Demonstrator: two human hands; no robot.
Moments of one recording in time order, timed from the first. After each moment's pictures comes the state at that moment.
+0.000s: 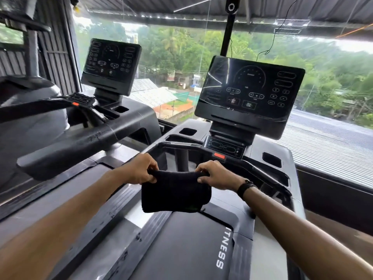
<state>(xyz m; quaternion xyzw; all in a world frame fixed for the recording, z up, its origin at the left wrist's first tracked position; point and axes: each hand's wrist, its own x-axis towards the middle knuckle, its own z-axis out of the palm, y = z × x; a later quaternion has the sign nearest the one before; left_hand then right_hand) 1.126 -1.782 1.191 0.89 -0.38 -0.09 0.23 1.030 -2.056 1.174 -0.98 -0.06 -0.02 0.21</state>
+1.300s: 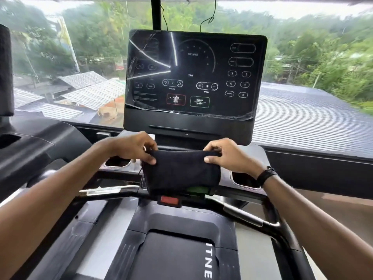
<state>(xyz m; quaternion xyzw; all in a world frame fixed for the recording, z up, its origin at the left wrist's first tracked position) 1.400 -2.178 1.230 0.79 -0.54 -0.24 0.18 1.185 -2.411 1.191 -0.93 0.06 -0.16 0.33</state>
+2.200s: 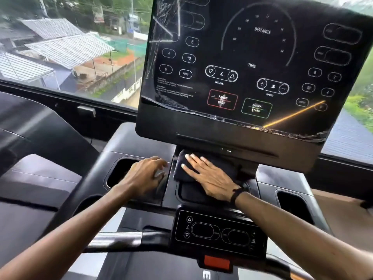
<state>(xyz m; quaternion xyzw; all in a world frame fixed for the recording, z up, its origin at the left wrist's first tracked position) 1.592 -2.216 1.062 0.82 -0.52 -0.03 0.23 1.422 -2.430 1.046 -0.99 -0.03 0.03 -0.14</state>
